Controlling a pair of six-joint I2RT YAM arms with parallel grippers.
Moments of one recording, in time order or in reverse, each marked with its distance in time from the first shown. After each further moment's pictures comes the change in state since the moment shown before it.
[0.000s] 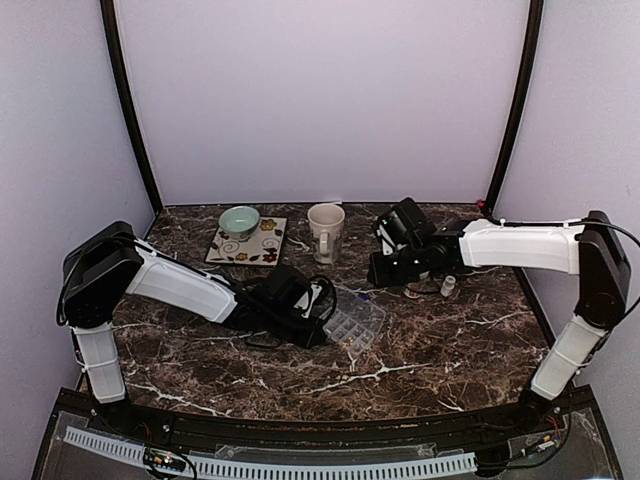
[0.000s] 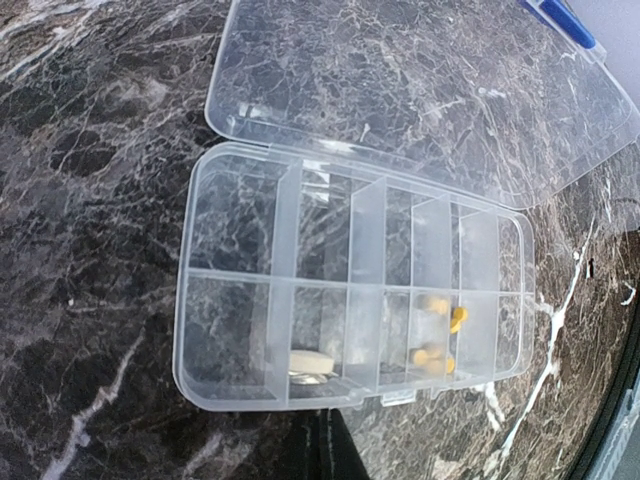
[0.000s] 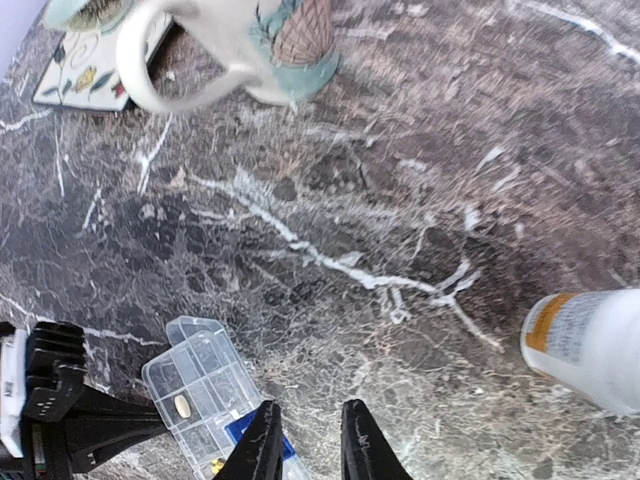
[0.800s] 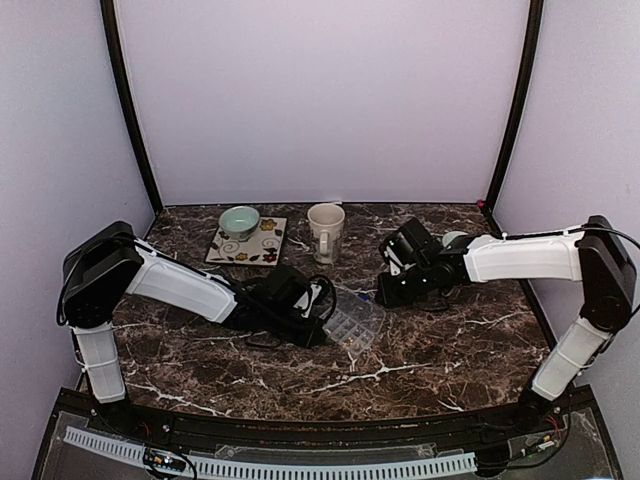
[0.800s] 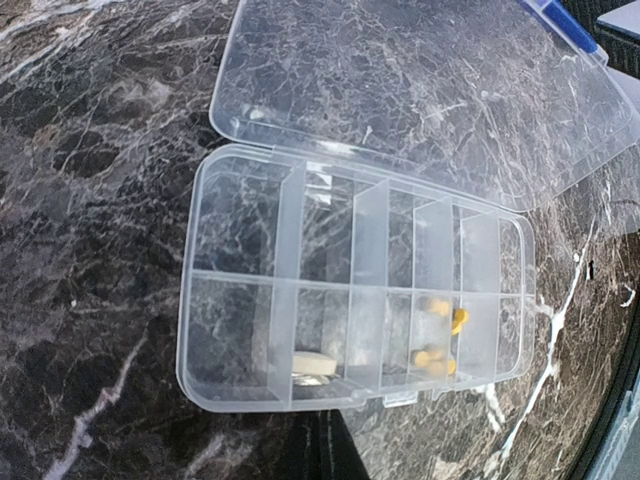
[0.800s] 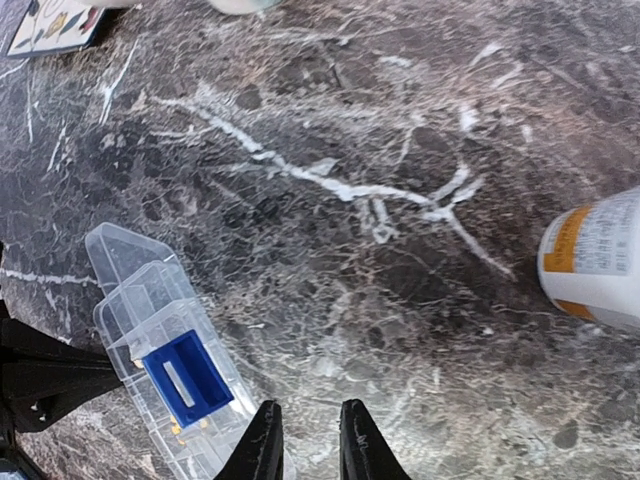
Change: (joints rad) left arm 0.002 0.000 -0.003 0.005 -0.001 -0.003; right arm 0.000 -0.054 -0.150 0.029 -0.031 0.024
